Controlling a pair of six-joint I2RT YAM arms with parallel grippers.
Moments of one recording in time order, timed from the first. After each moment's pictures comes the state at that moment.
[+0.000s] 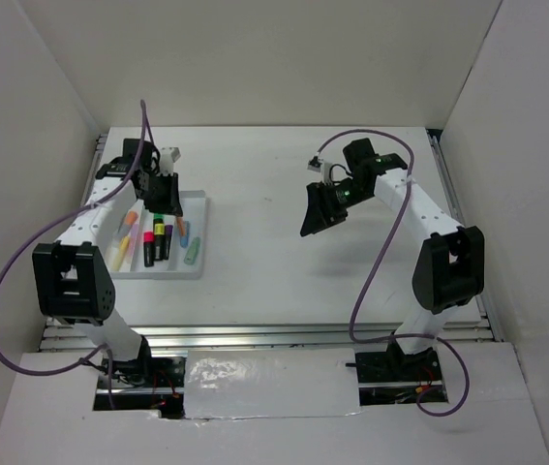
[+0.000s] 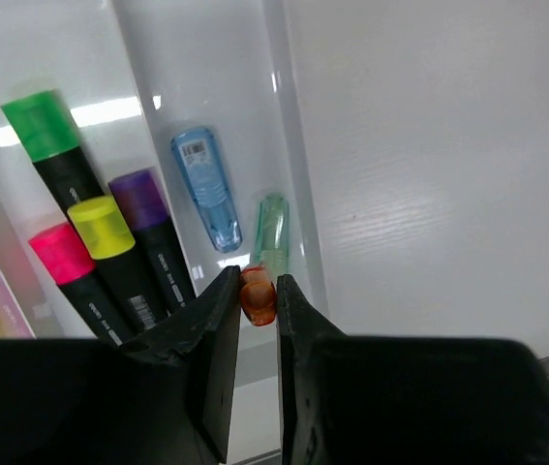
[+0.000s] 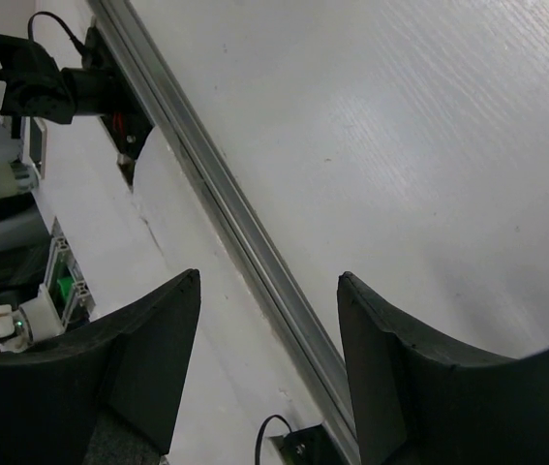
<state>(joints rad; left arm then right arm) -0.01 1.62 1.38 -0.76 0.29 -0.03 0.28 1.71 1.48 -1.00 -0.86 -0.15</state>
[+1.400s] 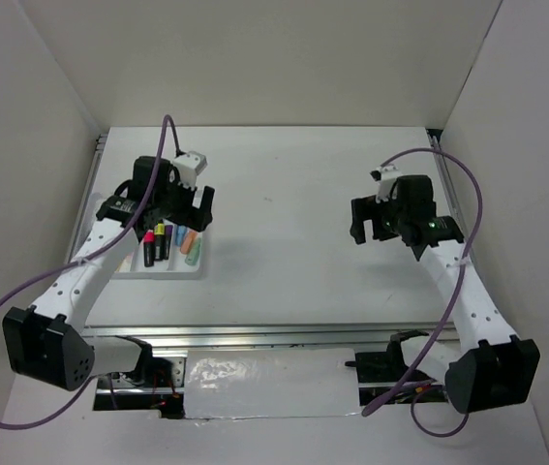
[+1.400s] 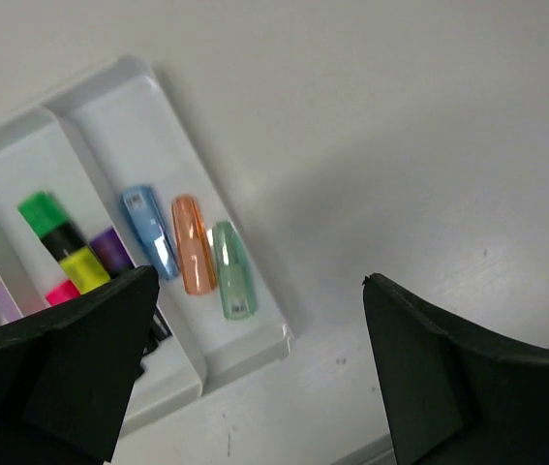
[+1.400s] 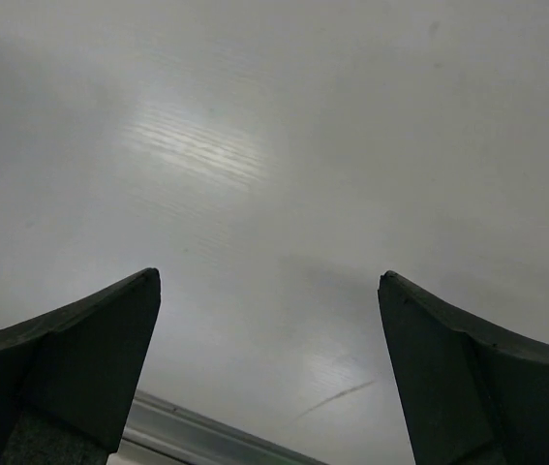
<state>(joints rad) -0.26 1.31 1.24 -0.62 0.18 0.10 0.15 1.14 1.05 -0.66 -0.22 -0.06</state>
